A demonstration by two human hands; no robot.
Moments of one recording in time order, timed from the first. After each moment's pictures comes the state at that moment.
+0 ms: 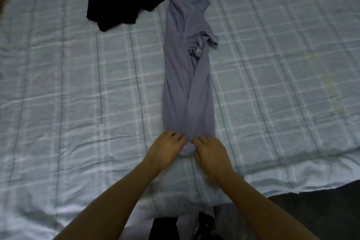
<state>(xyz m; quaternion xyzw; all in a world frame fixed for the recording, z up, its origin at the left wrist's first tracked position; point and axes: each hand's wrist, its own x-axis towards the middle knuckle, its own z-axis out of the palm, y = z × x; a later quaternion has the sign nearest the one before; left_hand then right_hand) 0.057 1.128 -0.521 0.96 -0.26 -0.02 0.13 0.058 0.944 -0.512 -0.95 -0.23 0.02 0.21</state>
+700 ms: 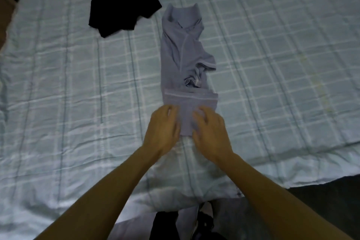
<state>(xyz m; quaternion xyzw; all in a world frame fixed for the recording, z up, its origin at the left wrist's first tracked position) 0.087 1.108 -0.446 0.96 -0.08 0.06 0.26 0.096 0.936 -0.472 -0.95 -0.21 -0.05 0.22</state>
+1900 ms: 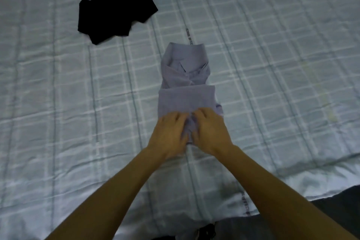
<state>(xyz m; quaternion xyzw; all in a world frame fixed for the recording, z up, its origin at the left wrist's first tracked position) 0.135 1.123 -0.467 0.93 -0.08 -0.13 0.32 0.162 0.964 -0.469 -0.96 -0.16 0.09 0.19</state>
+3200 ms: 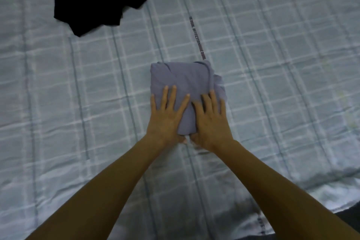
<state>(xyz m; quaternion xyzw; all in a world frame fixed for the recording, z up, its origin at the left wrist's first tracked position) 0.206 1.154 -0.522 0.98 -0.16 -0.10 0.09 0.211 0.992 -0.507 -0.97 -0.18 0.12 0.08</state>
